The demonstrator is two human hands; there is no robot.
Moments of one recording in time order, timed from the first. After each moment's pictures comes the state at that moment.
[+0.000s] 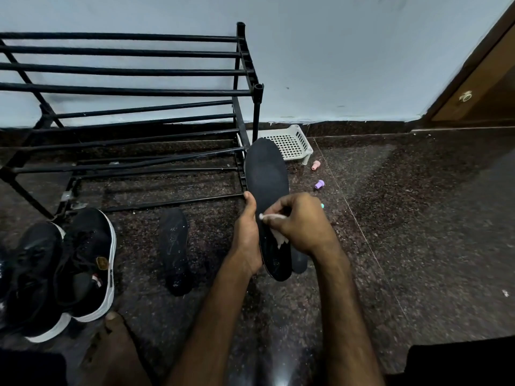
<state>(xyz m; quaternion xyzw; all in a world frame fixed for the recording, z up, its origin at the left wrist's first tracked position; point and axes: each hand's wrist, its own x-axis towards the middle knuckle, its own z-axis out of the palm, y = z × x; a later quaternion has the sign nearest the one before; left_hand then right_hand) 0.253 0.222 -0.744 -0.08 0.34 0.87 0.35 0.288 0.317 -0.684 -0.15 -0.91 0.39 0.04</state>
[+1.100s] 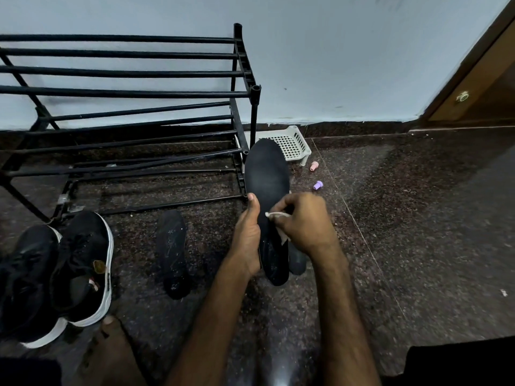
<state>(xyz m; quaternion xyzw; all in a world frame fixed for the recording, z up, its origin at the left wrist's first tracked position) 0.253 0.223 -0.743 -0.09 0.39 0.87 0.31 0.286 0.322 -0.686 -0.15 -0.93 0.34 0.08</state>
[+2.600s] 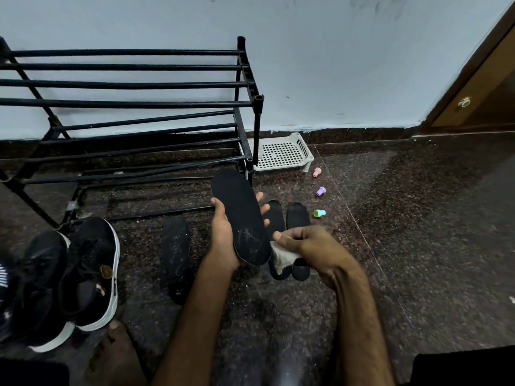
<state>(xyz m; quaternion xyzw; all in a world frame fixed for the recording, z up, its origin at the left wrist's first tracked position) 0.225 0.187 -0.748 -0.11 0.34 0.89 0.28 0.316 0.331 -0.699 -0.22 -0.69 0.68 -0.13</state>
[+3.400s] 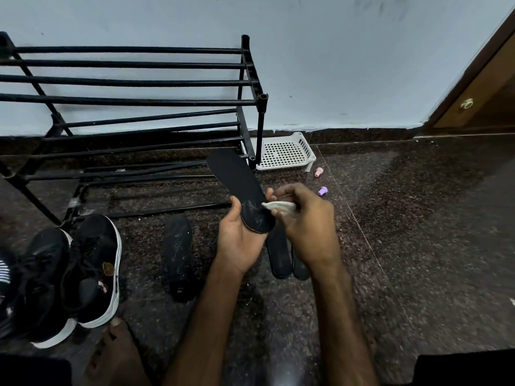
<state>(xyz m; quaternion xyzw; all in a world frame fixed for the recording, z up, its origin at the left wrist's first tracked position) 0.238 0.196 -0.733 -0.10 0.18 0.93 0.29 0.298 0.301 -0.671 -0.13 -0.88 0.42 0.18</state>
